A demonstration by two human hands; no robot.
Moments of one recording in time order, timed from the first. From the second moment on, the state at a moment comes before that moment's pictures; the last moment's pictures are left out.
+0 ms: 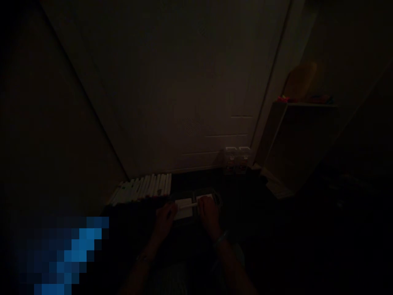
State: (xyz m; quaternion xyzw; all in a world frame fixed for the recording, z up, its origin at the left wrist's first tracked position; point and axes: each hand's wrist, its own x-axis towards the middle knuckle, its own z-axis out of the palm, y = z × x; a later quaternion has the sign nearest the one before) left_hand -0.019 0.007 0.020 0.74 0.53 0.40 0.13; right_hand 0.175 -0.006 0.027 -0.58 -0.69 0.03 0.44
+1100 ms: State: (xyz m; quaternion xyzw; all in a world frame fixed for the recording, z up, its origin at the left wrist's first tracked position) left_hand -0.021 0.006 0.027 0.74 0.53 0.39 0.15; right_hand 0.176 -0.017 0.038 -0.56 -0.74 -0.08 0.37
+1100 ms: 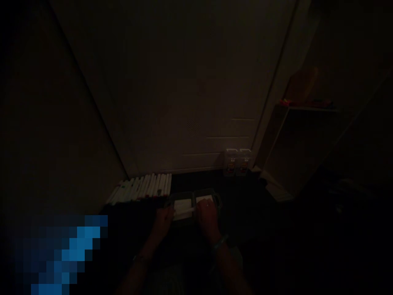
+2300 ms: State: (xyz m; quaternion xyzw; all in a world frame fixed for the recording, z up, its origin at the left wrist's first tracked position) left_hand -0.022 0.008 0.028 0.72 0.52 0.42 0.15; right_hand 0.177 -0.015 0.039 -0.59 -0.71 -0.06 0.38
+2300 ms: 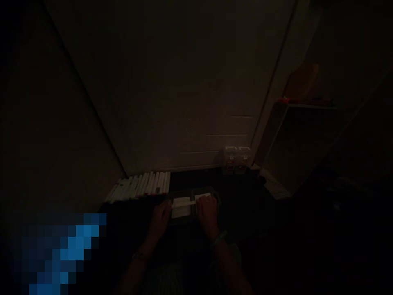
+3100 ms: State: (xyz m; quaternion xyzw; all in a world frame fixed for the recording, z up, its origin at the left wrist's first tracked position) left_hand -0.024 0.008 0.024 0.67 0.55 0.46 0.17; right_hand 0.175 -0.014 0.031 -0.57 -0.72 -0.08 0.38
